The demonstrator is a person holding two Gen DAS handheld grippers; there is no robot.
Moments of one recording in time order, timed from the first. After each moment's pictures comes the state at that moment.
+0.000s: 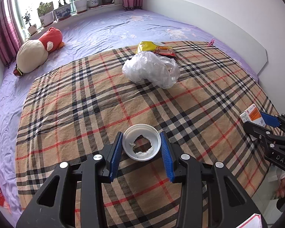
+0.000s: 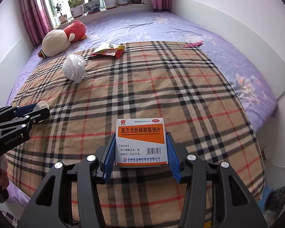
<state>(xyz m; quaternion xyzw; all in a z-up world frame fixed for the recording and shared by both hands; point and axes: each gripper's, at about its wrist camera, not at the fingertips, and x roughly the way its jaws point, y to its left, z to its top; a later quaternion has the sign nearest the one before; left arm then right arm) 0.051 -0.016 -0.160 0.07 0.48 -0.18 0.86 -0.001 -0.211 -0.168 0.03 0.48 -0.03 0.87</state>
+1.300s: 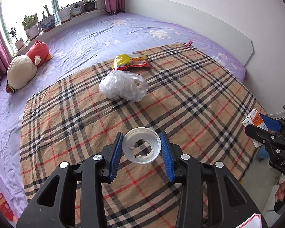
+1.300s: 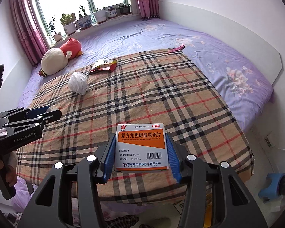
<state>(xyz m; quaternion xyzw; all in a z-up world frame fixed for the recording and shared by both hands) 0.038 -0.046 -0.123 0.10 0.47 -0.24 0.85 -0.043 -0.227 -0.132 0.10 0.45 -0.05 0.89</state>
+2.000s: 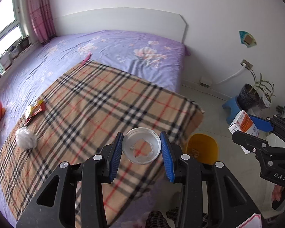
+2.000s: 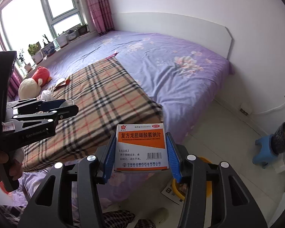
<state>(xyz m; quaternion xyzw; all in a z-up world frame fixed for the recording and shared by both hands) -0.067 -0.213 -0.091 0.20 0.41 -0.44 0.77 -0.195 -0.322 -0.110 0.17 0.41 -0.19 0.88</state>
